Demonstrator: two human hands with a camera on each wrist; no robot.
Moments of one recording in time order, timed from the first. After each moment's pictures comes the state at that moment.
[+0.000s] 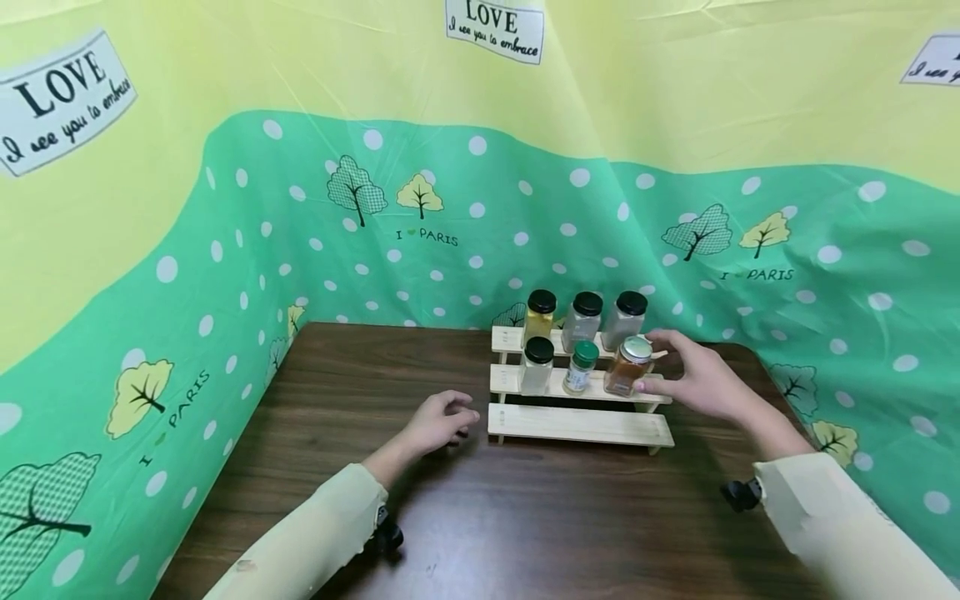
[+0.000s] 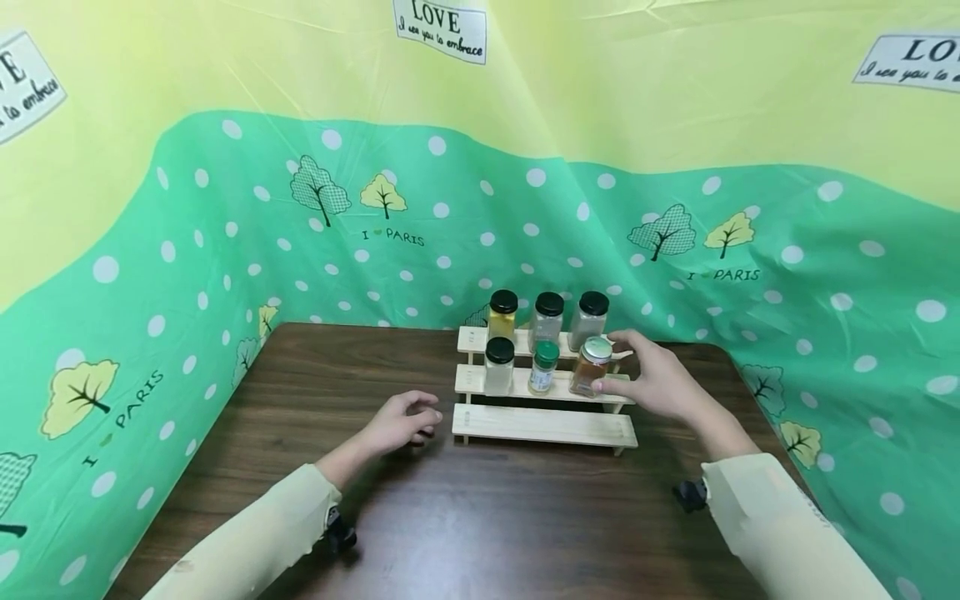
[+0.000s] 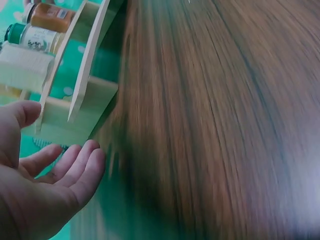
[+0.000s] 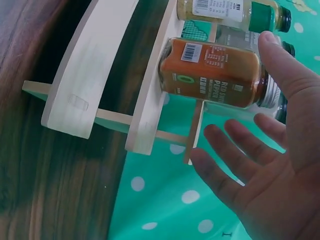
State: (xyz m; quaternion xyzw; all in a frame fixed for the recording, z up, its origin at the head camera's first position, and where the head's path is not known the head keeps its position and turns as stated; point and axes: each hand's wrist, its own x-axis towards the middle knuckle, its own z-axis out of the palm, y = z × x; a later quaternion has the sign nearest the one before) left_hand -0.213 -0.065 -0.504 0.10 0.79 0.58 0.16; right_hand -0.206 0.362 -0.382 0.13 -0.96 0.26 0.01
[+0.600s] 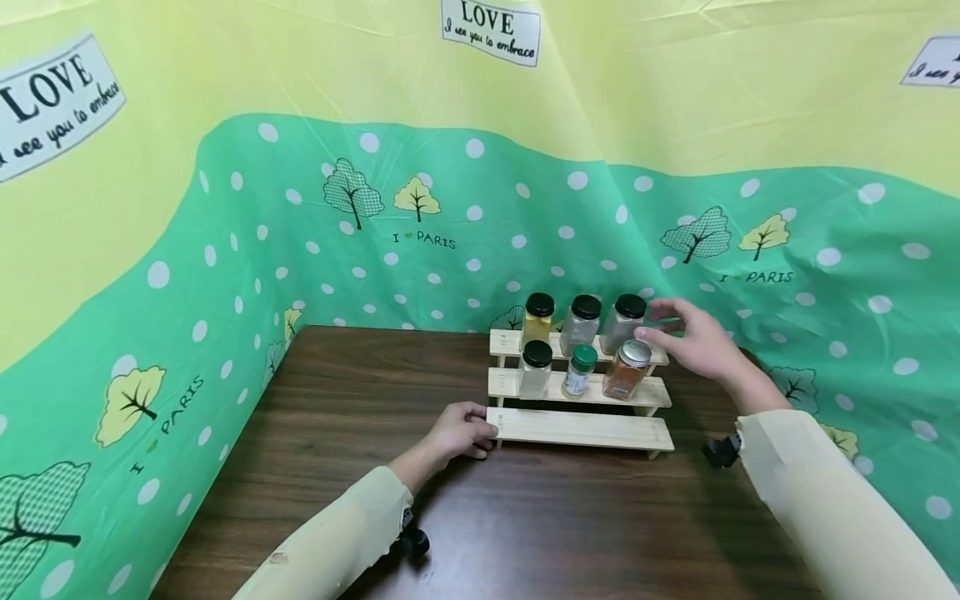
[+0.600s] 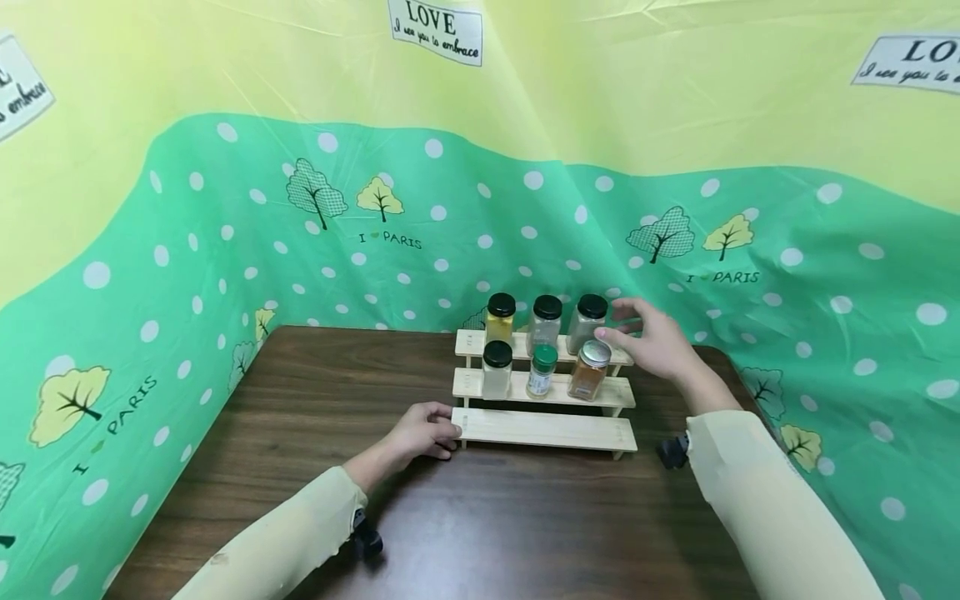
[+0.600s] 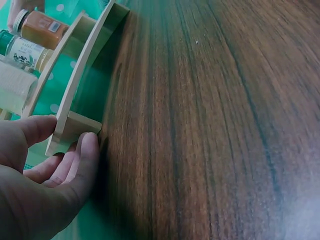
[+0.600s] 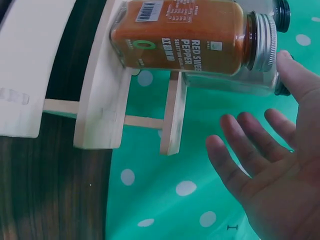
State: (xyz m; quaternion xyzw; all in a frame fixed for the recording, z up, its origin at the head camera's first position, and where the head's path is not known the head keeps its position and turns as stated) left_hand -0.219 -0.025 -0.523 0.02 0.69 0.68 0.24; right_hand -0.253 0.368 -0.365 0.08 -0.94 0.33 0.02
